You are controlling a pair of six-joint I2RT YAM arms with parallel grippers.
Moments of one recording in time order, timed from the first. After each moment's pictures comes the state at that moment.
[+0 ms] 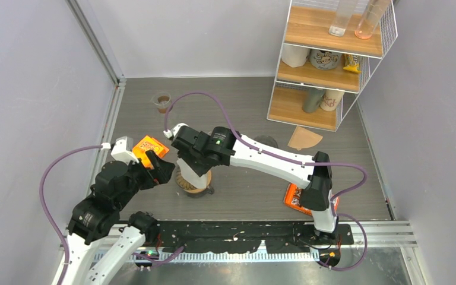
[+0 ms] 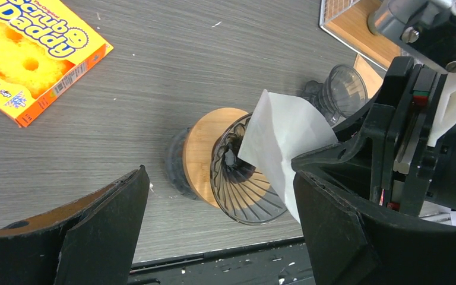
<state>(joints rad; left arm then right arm) -0.45 0.42 0.89 -0.93 -0.14 -0.62 1.22 1.96 2.02 -1.09 0.21 0.28</state>
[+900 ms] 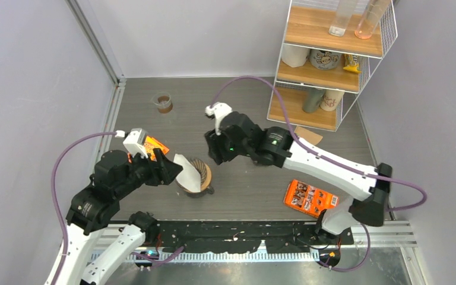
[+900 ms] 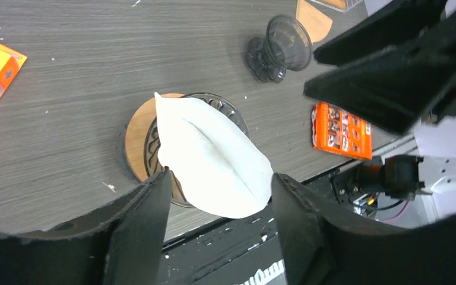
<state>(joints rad) -0.45 0.54 1.00 -0.92 0.12 -0.51 1.10 1.54 1.60 -0.71 0.16 0.30</state>
